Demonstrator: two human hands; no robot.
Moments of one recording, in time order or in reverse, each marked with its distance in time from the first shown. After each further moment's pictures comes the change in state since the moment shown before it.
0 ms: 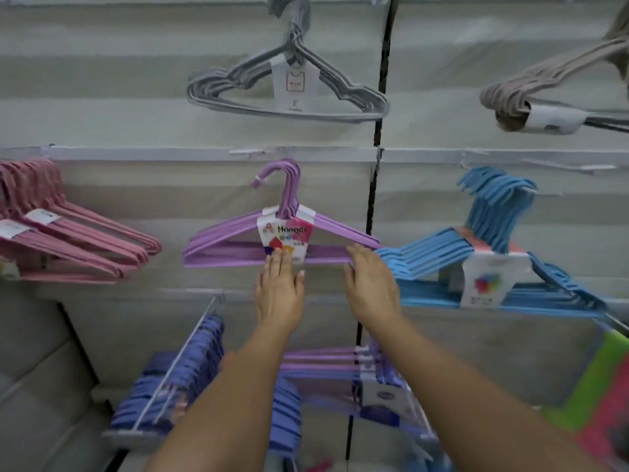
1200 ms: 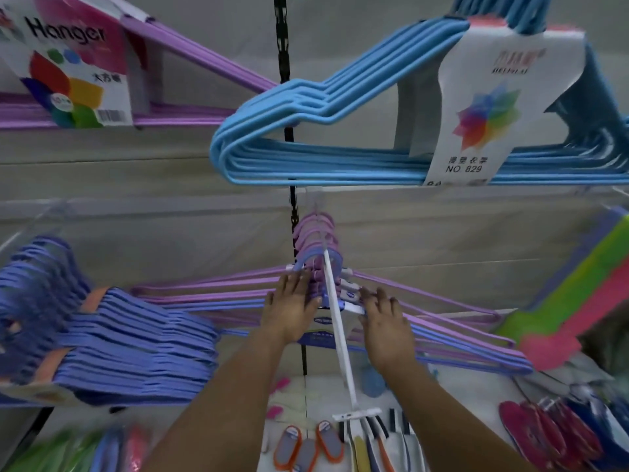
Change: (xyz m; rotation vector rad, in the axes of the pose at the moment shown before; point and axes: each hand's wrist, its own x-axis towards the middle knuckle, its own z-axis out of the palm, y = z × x) left_hand -0.070 -0.003 0.298 0.157 -0.741 0.115; right_hand -0.160 0.281 0.193 -0.223 -0.483 0.369
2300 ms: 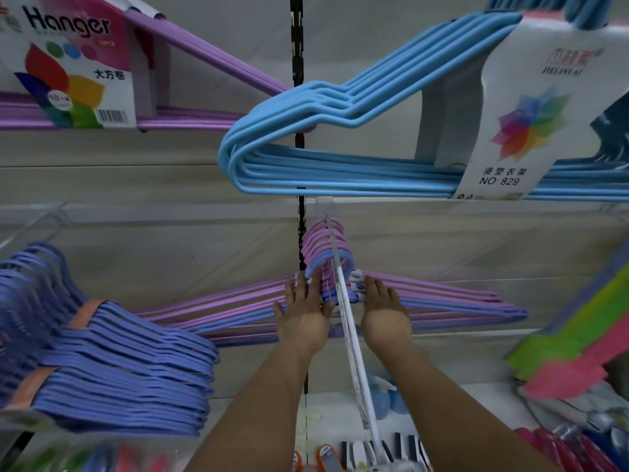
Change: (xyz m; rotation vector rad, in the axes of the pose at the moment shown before) left_hand 0.029 0.016 0.014 -0.115 0.090 -0.142; right_hand 0.056 -0.024 -0.024 0.018 -0.110 0.081
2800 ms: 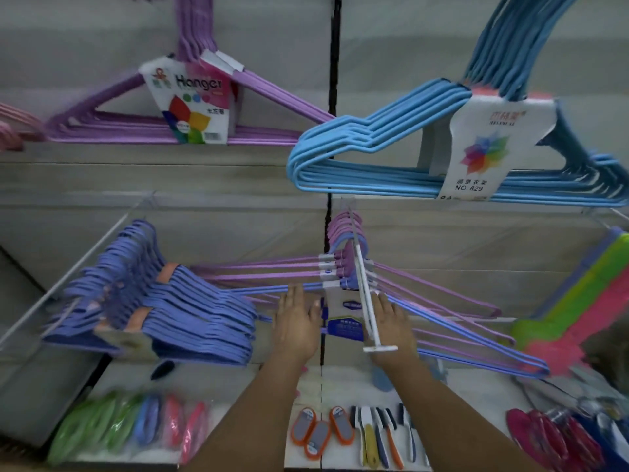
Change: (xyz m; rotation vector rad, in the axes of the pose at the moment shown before) left_hand -0.134 -0.032 -0.043 -0.257 0.148 -0.121; right_hand -0.130 -0.022 -0.023 -0.070 -0.053 -0.132
